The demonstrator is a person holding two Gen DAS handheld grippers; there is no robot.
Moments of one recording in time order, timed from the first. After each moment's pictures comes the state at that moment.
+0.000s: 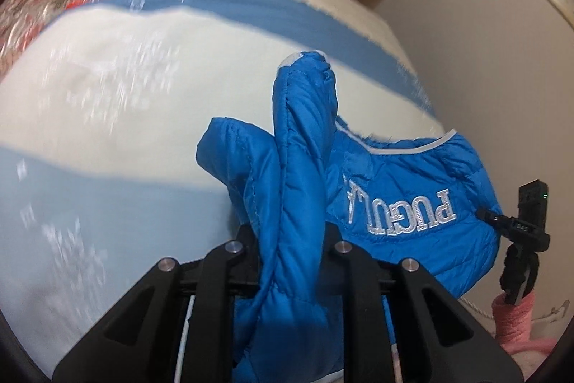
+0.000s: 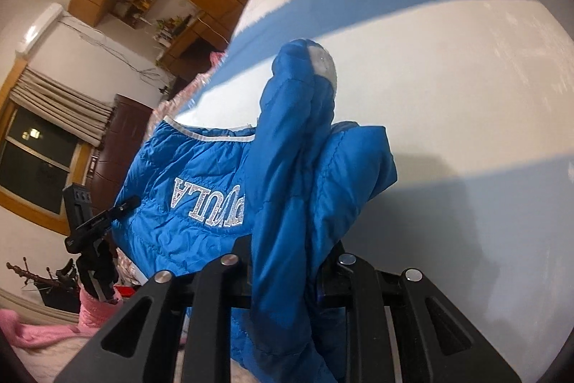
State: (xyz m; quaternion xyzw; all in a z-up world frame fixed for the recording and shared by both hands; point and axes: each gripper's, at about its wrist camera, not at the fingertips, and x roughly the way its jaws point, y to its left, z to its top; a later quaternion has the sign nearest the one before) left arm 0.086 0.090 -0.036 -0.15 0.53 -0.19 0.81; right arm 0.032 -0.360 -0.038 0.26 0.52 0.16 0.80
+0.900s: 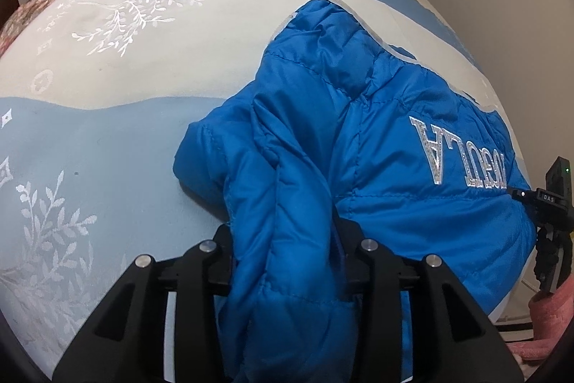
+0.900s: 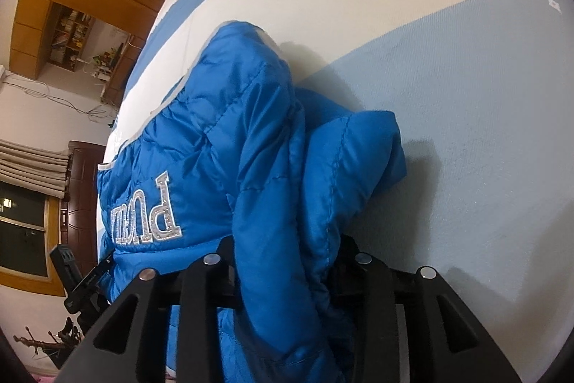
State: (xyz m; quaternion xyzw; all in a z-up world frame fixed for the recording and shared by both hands) left arm 0.057 0.094 -0.145 -0.08 0.54 -0.15 0.82; right arm 0.012 -0.371 -0.174 0.34 0.54 0.06 0.77
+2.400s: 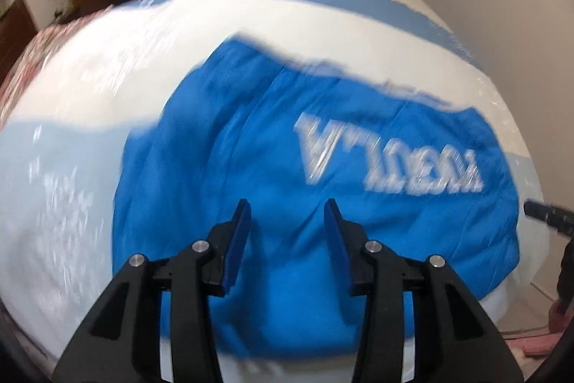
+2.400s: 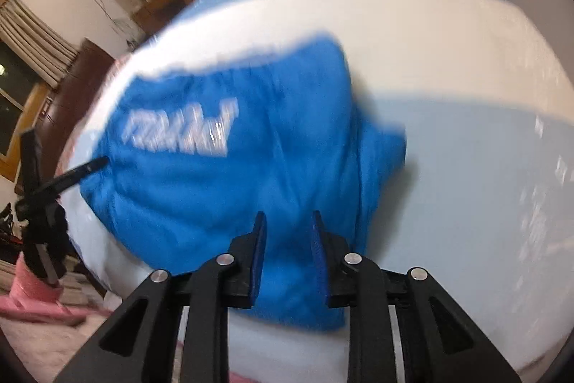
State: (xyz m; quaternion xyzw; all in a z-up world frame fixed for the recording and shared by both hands) left arm 0.036 -0.018 -0.083 -0.03 0.51 -0.11 0.85; right arm -0.014 -0.344 -0.082 0.12 0.52 0.14 0.83
